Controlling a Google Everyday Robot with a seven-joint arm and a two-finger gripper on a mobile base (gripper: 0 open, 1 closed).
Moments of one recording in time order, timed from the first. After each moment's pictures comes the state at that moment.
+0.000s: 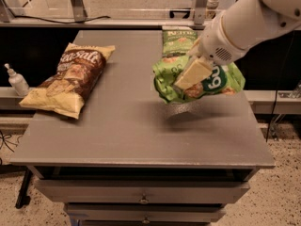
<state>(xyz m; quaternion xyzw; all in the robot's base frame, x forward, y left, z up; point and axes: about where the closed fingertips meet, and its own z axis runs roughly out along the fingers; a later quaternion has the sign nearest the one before) 0.546 -0.097 0.934 -0.58 0.75 0.05 0.32</state>
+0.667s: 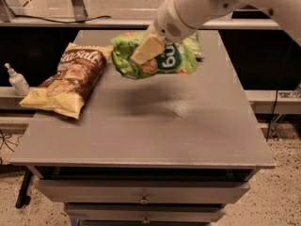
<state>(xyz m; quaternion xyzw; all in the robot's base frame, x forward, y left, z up) 0.600 0.004 0.966 -0.57 0.73 0.10 0.38</state>
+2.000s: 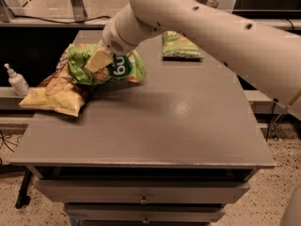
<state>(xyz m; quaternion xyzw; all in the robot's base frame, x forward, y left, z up) 0.644 0.144 0.914 -0.58 0.69 0.15 0.40</state>
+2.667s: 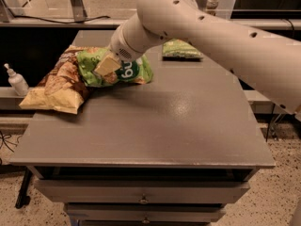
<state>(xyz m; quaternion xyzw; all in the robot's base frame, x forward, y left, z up) 0.648 0.126 0.893 -0.59 0.69 0.13 0.40</state>
